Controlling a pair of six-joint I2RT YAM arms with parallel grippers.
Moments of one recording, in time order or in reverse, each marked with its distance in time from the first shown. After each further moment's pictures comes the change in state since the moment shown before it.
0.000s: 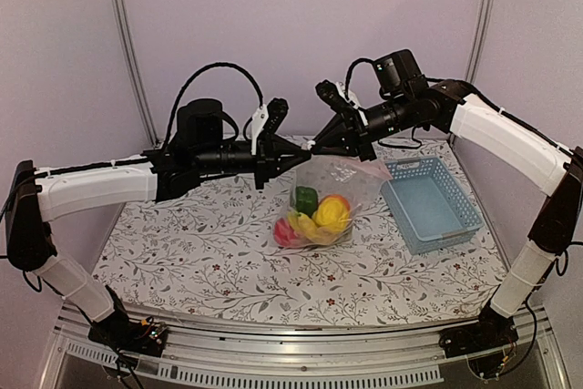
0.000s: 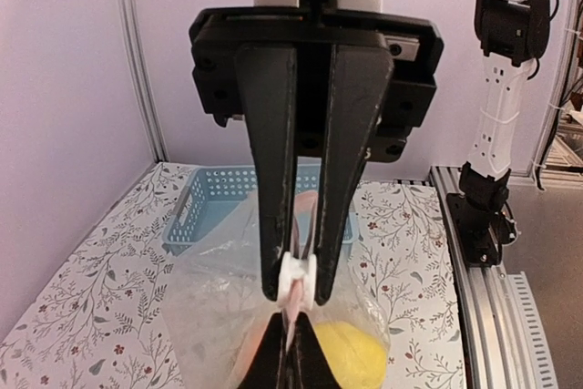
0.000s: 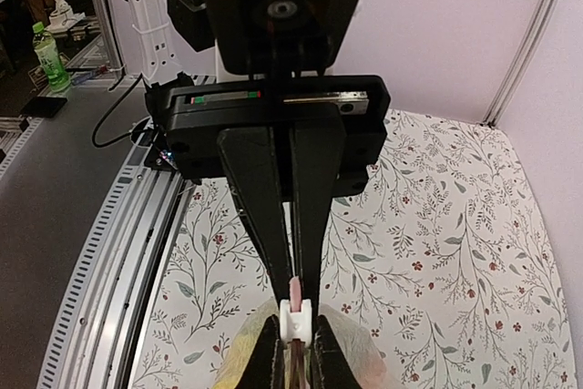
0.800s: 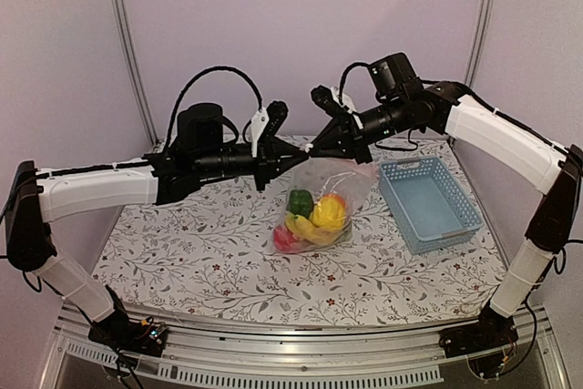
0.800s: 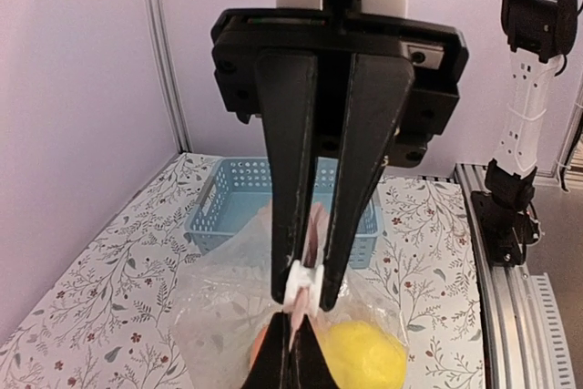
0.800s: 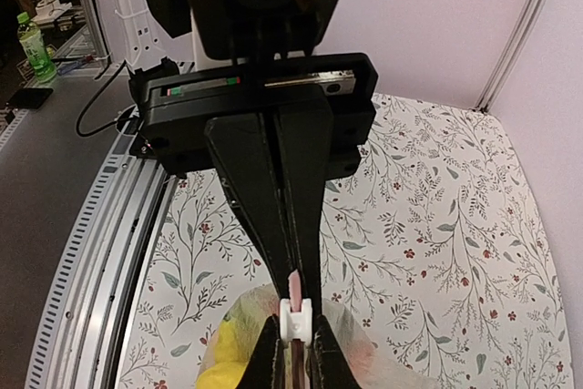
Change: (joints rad) left arm 0.001 -0.003 -0.027 0.022 -0.086 0.003; right arm -0.005 0.019 0.001 -0.008 0.050 -0.015
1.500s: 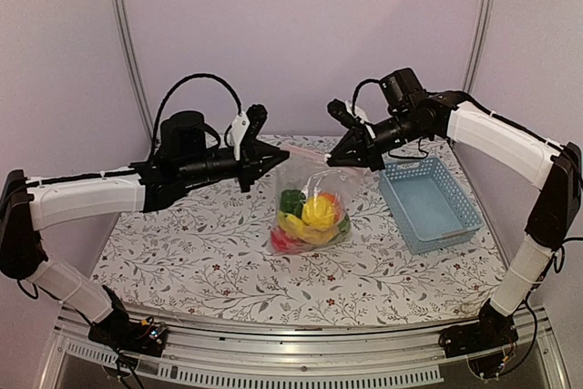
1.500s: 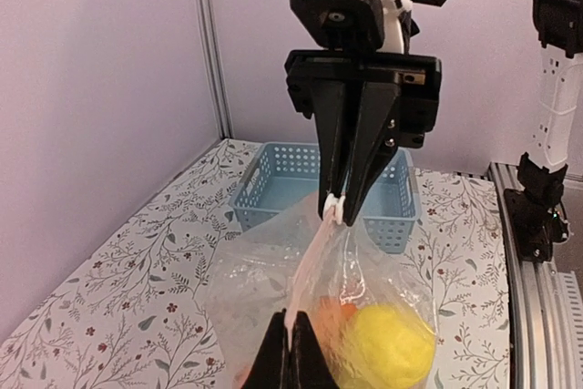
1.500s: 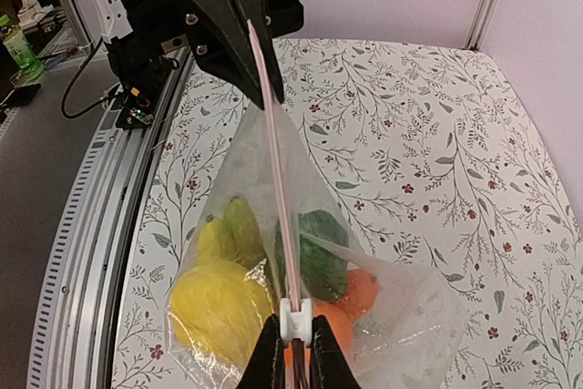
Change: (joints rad) left arm 0.060 -0.081 -0.123 0.051 -0.061 -0.001; right arm -0.107 0.005 -0.104 -0.031 -0.010 -0.037
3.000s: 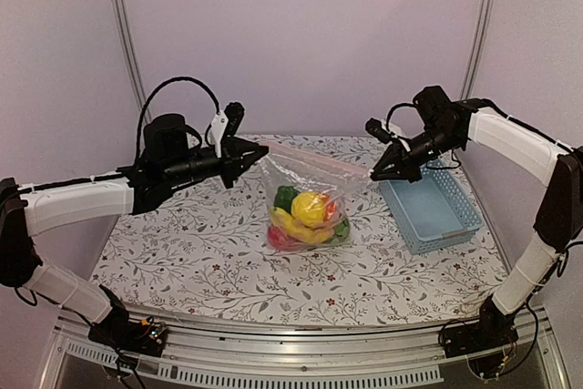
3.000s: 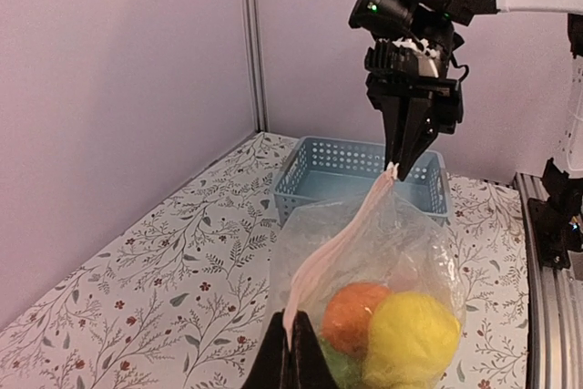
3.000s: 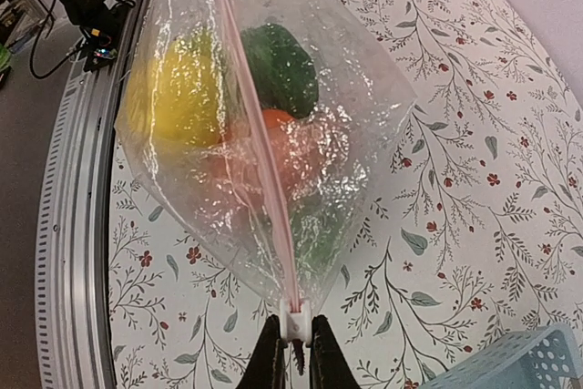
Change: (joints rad) left arm 0.103 -0.068 -0.088 0.034 0.005 -0.030; right arm -0.216 -0.059 -0.137 -0.214 0.062 -0.147
